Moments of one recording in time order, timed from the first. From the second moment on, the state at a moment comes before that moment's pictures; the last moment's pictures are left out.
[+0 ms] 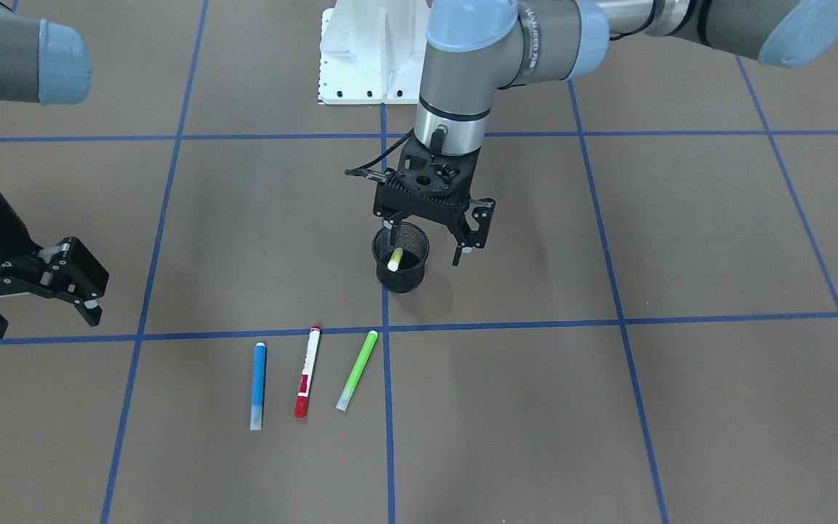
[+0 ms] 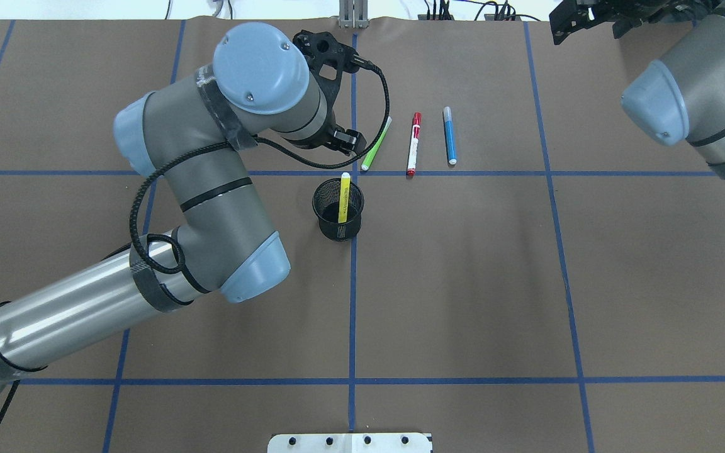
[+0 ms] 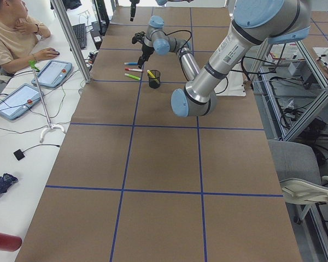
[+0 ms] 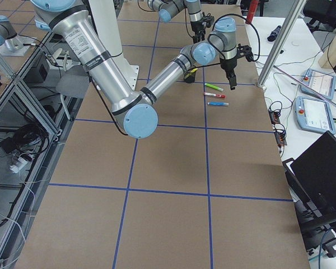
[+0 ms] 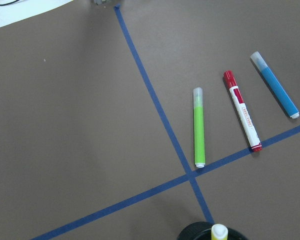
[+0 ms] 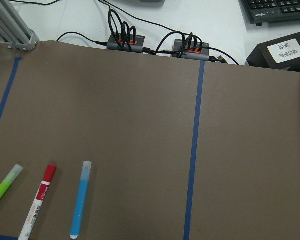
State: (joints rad) left arm -0.63 -2.44 -1.56 -1.68 -1.72 -0.77; right arm 1.12 -1.00 1.74 -1.61 2.06 0.65
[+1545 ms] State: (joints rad) left arm -0.56 -2.44 -1.49 -1.74 -1.72 -0.80; right arm 1.13 -1.05 1.74 -1.61 2.06 0.58
